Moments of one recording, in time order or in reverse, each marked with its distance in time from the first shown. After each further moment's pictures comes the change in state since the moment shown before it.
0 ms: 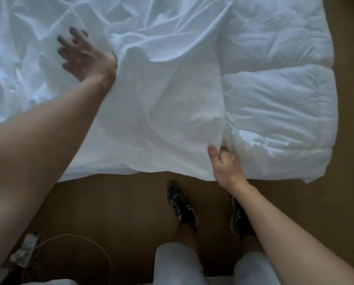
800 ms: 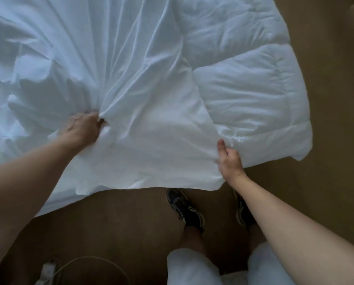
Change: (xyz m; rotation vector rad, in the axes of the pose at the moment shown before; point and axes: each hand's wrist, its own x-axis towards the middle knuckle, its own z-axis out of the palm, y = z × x) left_hand -0.036 -0.059 0.054 0.551 -0.368 0.698; right_hand -0.002 0.072 -0.034 0.452 0.211 0.224
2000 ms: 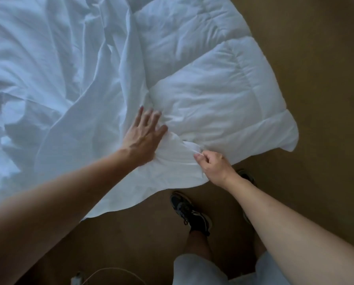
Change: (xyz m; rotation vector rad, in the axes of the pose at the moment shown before) left_hand -0.040 0.246 -0.043 0.407 0.036 0.675; right_hand 0.018 0.013 -0.067 -0.263 -0.271 -0.134
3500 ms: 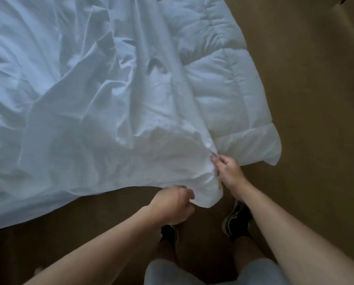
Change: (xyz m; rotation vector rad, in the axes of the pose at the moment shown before) left_hand -0.052 0.185 0.011 -0.779 -0.361 -0.090; right_hand -0.026 0.050 -0.052 0.560 0.013 0.200
